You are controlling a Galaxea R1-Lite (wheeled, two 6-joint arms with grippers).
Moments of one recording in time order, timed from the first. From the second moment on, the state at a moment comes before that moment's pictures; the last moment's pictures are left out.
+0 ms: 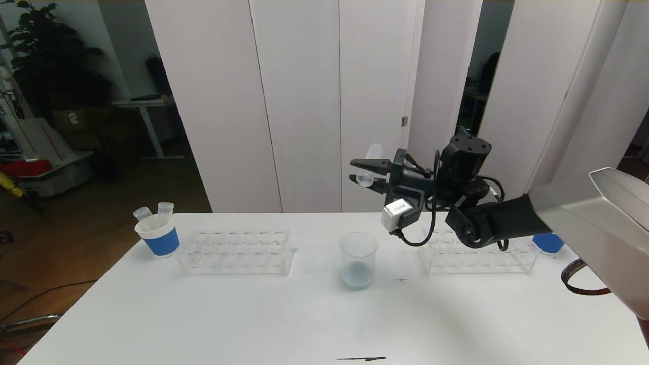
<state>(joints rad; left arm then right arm) 0.00 0.00 0.00 0.00 0.00 0.01 0.38 2.36 -1.57 -0.99 0.85 -1.65</state>
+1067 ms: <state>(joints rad) 0.00 0.00 0.00 0.00 0.00 0.01 0.38 2.09 -1.30 -0.99 -0.13 -0.28</state>
